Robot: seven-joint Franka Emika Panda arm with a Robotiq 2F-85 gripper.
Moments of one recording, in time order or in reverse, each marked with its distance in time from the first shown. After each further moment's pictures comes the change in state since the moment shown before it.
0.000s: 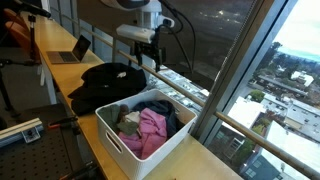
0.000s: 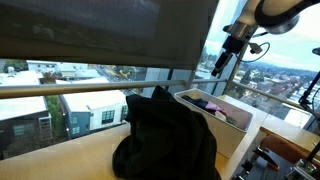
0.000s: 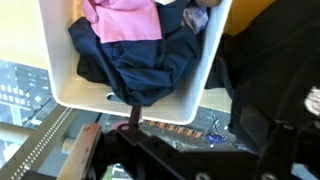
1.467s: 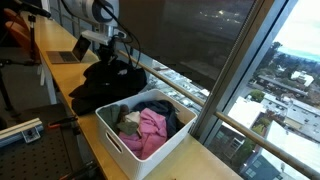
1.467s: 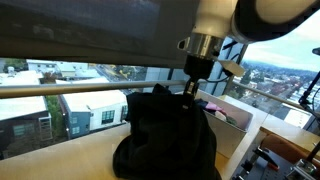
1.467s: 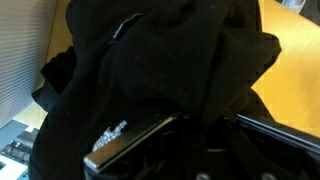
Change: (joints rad) arm 0.258 0.213 0.212 0.090 -0.065 -0.121 0.288
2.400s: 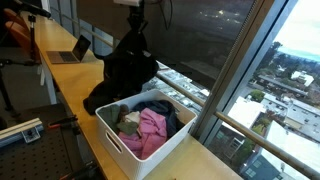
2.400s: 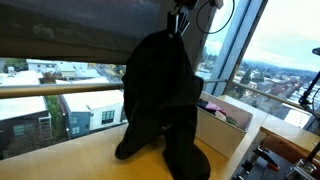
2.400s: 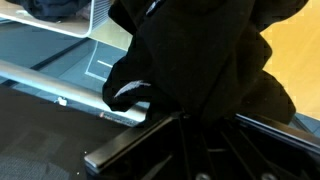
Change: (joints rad) arm 0.000 0.218 -0.048 0.776 -0.075 -0.401 0.010
